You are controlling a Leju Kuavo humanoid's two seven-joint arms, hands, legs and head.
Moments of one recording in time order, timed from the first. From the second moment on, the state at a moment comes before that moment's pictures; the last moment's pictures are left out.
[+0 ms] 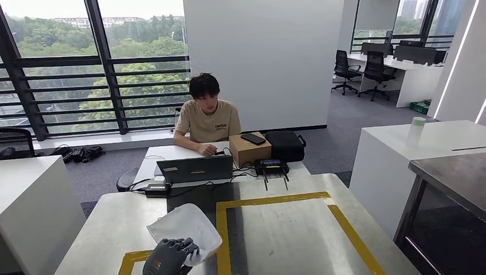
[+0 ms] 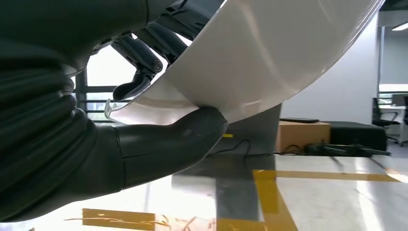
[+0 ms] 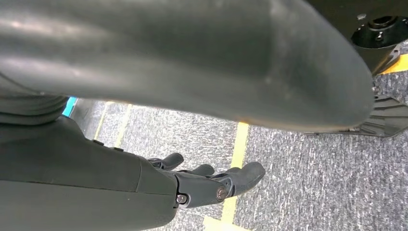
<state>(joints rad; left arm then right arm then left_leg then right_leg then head) -0.80 -0.10 -0.49 -0.39 -1.13 0.58 -0.59 -0.08 0.14 -1.10 -0.19 1.23 0.50 0.00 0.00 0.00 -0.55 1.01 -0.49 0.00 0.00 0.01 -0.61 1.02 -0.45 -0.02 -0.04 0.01</state>
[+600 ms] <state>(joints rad) -0.75 -0.01 -0.60 -0.41 -1.06 0.49 -0.49 -0.08 0.14 -1.10 -0.19 1.24 0.50 -0.01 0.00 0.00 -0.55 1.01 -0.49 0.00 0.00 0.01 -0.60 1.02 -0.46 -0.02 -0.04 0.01</state>
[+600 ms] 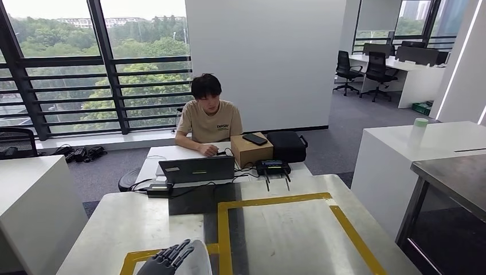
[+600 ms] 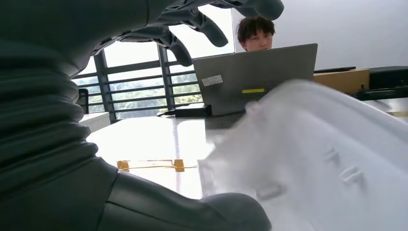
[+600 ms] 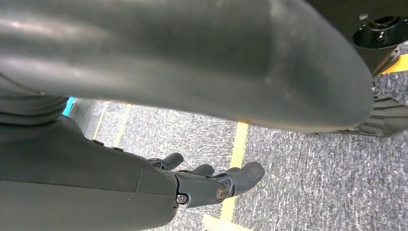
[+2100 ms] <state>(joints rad) -0.63 0.09 -0.65 -0.67 -1.05 0.56 -0.32 -0.08 0.15 -1.10 -0.18 1.22 0.48 0.01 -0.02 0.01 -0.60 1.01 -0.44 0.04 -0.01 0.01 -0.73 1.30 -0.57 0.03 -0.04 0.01</state>
